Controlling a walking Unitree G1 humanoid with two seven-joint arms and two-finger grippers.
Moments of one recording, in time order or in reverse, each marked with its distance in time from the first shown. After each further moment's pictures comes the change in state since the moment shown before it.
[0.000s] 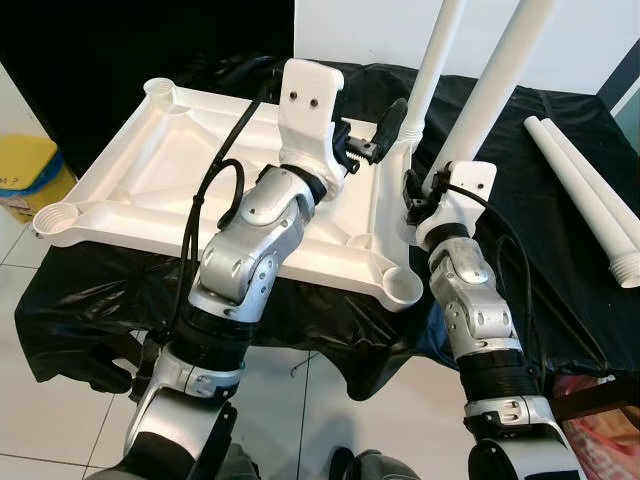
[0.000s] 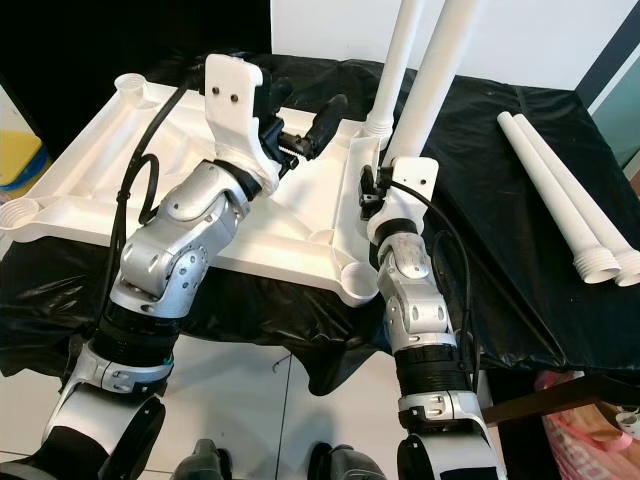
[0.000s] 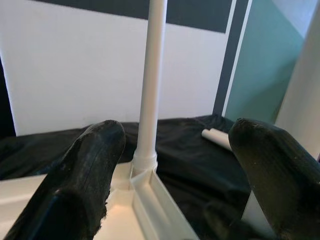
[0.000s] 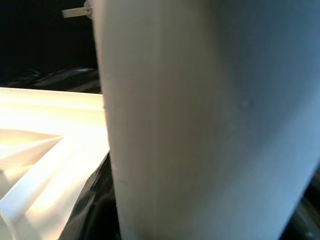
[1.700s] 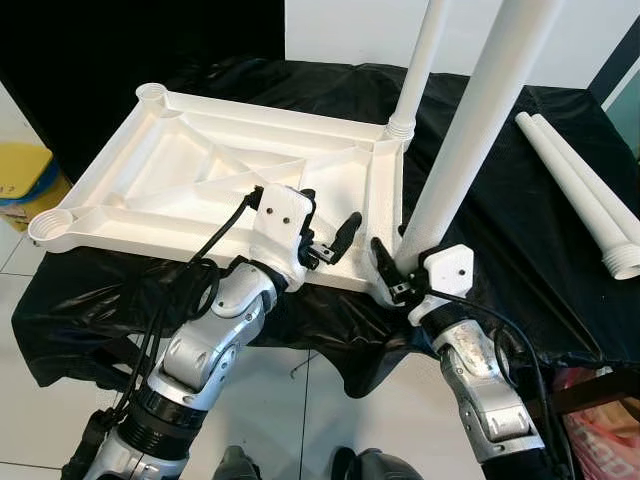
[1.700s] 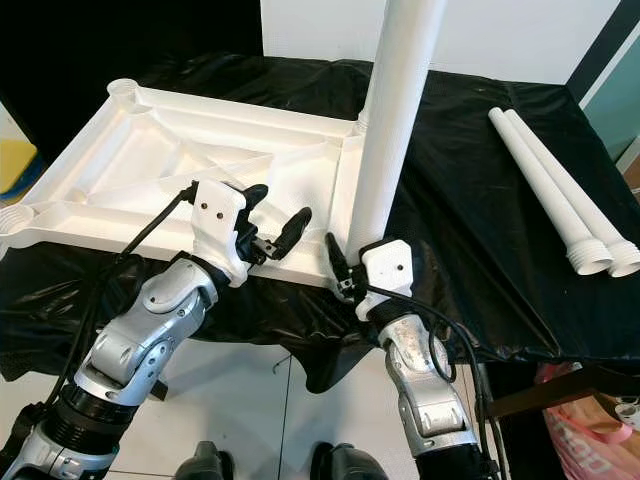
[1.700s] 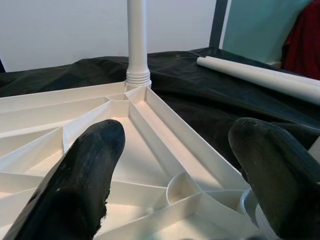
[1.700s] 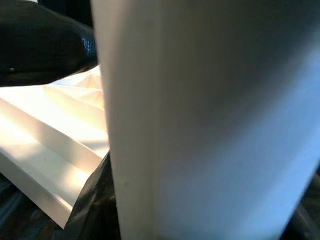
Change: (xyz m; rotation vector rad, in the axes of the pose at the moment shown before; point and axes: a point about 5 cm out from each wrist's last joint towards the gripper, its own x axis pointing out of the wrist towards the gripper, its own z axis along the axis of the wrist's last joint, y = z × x) left arm -0.066 -0.005 -0.061 0.027 0.205 -0.034; right arm -0.078 0.017 -0.030 -0.142 -0.034 0.371
